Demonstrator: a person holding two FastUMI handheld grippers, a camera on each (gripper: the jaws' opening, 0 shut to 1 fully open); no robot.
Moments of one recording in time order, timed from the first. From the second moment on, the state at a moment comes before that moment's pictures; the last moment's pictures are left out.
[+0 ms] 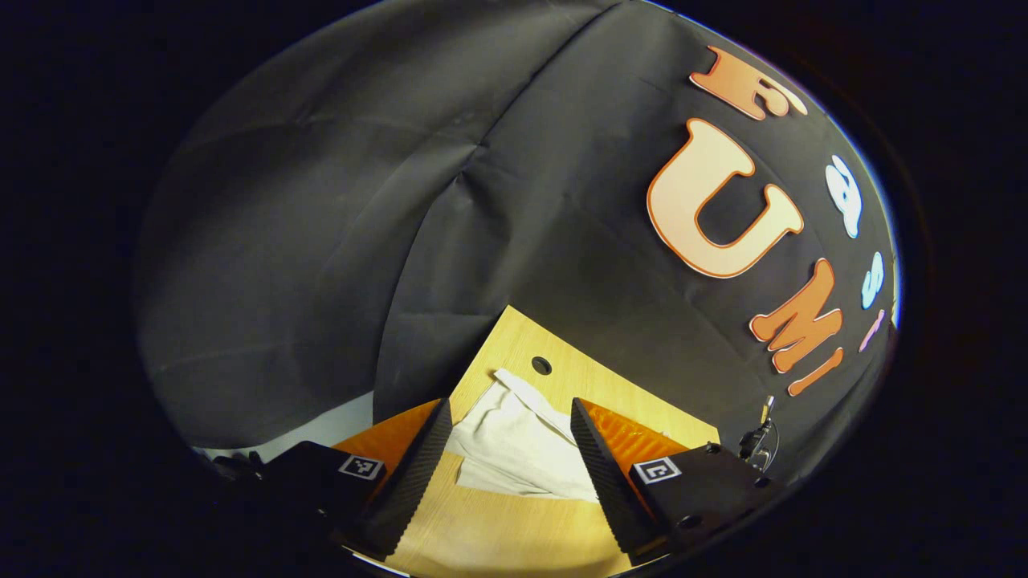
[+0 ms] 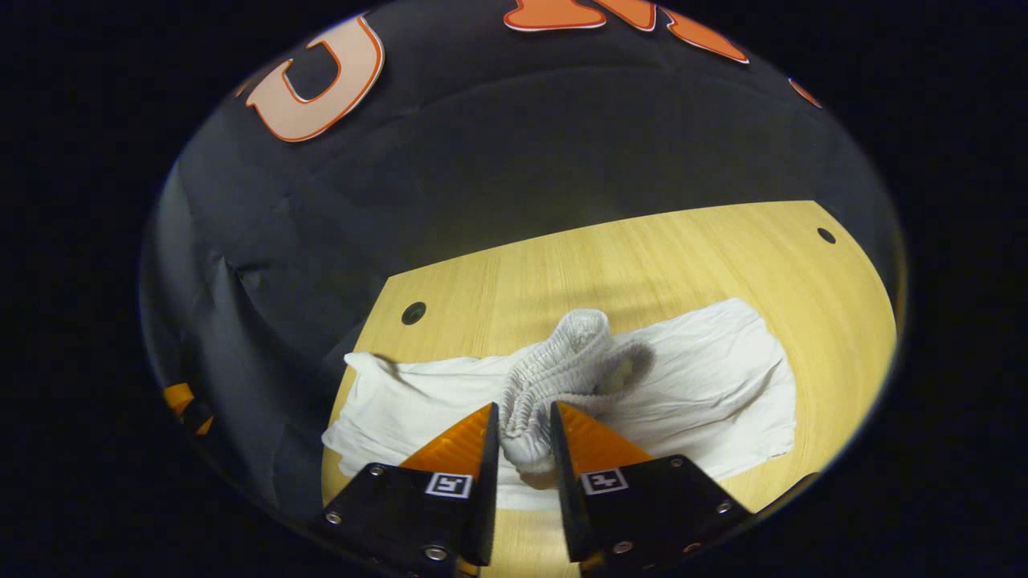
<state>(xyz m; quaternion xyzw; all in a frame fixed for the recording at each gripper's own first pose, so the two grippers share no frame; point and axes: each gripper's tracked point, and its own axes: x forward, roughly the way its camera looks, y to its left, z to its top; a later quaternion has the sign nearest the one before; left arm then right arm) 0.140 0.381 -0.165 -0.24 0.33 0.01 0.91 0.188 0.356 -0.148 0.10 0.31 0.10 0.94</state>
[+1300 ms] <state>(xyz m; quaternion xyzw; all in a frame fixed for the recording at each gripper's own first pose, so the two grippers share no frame) 0.081 0.312 -0.347 -0.45 0.42 0.15 0.77 0.166 0.246 -0.157 0.06 0.34 0.13 0.93</state>
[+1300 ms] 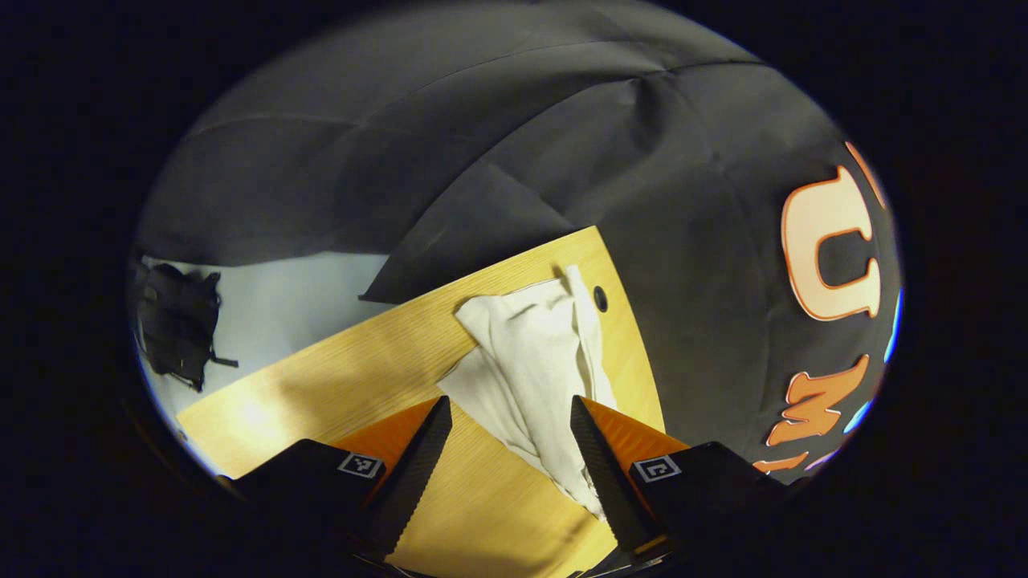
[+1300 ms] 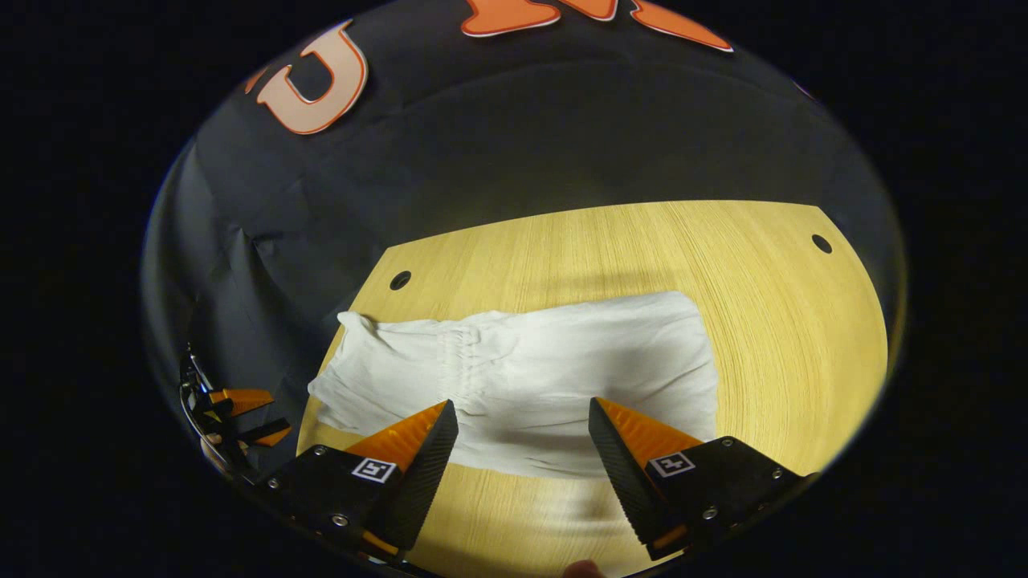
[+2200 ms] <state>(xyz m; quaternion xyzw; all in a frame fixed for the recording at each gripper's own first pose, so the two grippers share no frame) 0.128 0.267 -0.418 -0.49 0.44 0.14 0.74 0.167 0.166 -0.177 0.12 0.35 0.08 0.92</state>
